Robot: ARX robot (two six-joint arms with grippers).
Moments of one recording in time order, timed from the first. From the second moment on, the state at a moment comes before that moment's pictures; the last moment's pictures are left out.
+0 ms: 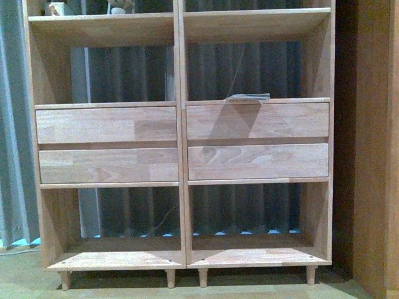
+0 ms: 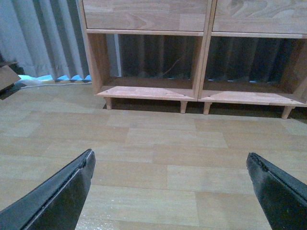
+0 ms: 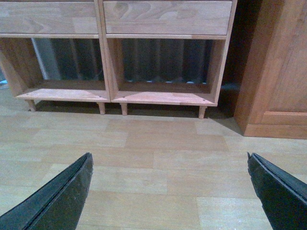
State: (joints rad) left arm 0.00 0.00 0.01 0.00 0.00 0.00; right arm 0.00 0.00 0.01 0.00 0.00 0.00
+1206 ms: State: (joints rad) left arm 0.00 0.00 0.01 0.00 0.00 0.00; right arm 0.00 0.00 0.01 0.00 0.00 0.00
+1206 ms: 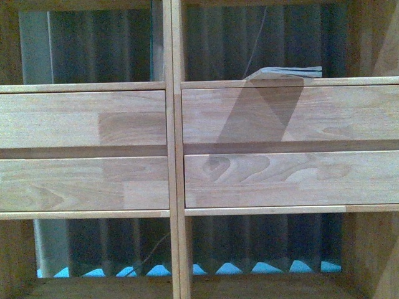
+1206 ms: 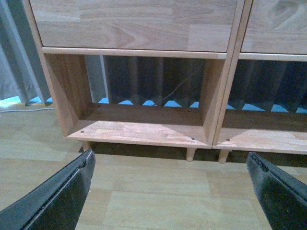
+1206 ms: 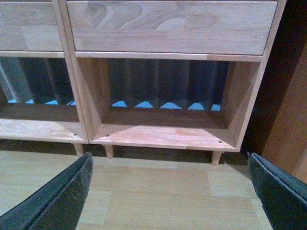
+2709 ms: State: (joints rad) left arm 0.00 0.00 0.01 0.00 0.00 0.00; right arm 0.00 0.00 0.01 0.00 0.00 0.00
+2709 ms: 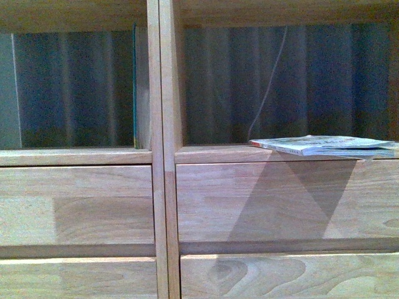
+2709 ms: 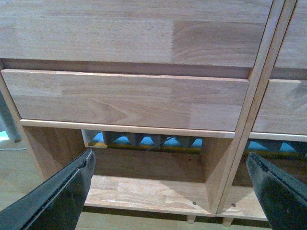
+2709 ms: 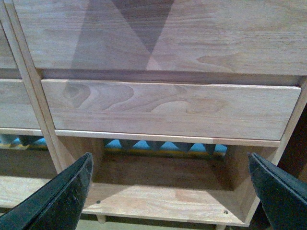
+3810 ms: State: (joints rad) left arm 0.00 0.00 0.01 0.00 0.00 0.00; right arm 0.01 1.01 0.39 0.56 -0.14 0.77
